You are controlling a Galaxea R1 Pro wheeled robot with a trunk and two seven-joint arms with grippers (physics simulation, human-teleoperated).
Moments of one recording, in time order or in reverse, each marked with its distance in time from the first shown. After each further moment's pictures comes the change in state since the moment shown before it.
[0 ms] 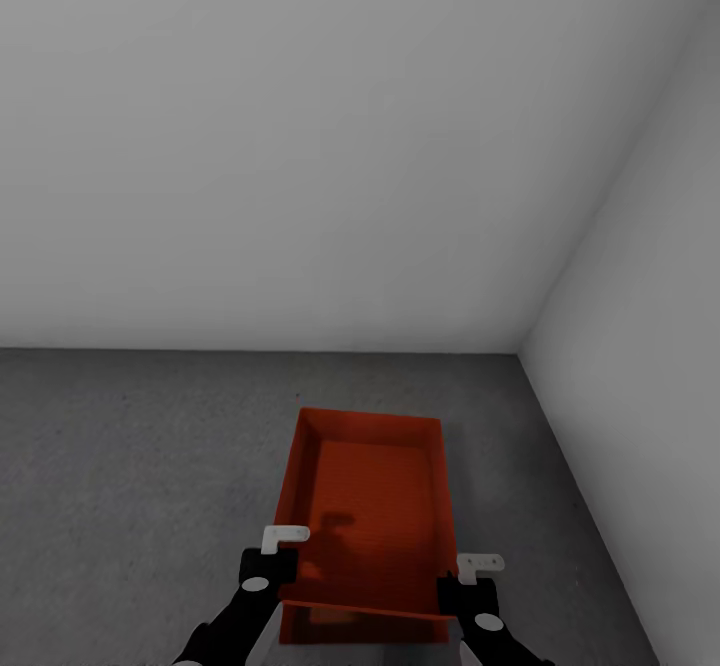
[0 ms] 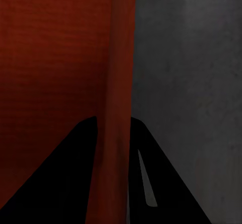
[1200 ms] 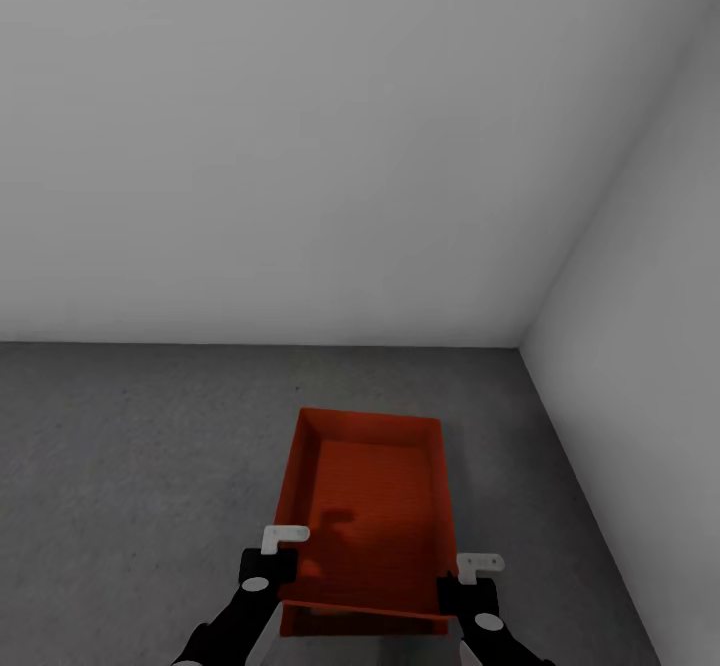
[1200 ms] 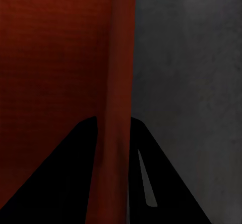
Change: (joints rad) left arm 0.000 0.000 0.000 0.000 0.001 0.000 0.000; right arm 0.000 0.000 0.000 0.000 0.001 0.001 0.000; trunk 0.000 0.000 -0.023
